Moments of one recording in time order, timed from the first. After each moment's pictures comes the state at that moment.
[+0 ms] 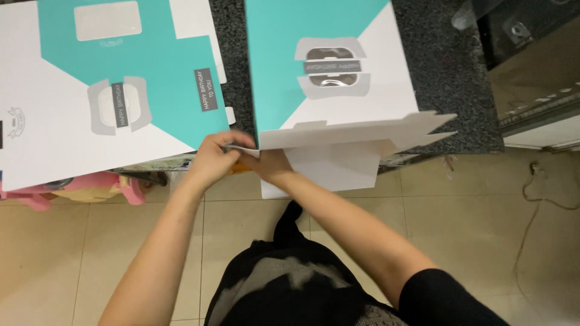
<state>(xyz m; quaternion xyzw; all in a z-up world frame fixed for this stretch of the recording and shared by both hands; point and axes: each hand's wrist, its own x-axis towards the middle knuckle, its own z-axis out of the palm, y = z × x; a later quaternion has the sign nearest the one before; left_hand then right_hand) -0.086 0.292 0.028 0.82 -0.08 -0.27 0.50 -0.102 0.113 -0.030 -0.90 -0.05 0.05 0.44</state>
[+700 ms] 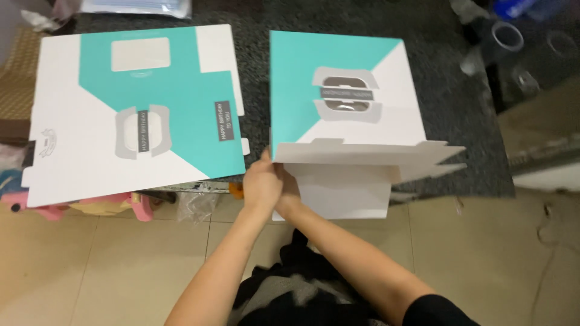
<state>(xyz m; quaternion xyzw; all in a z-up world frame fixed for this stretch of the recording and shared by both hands) -0.083 0.199 0.028 0.92 0.00 0.05 0.39 -0.088 0.114 -0.049 -0.92 0.01 0.12 0.38</state>
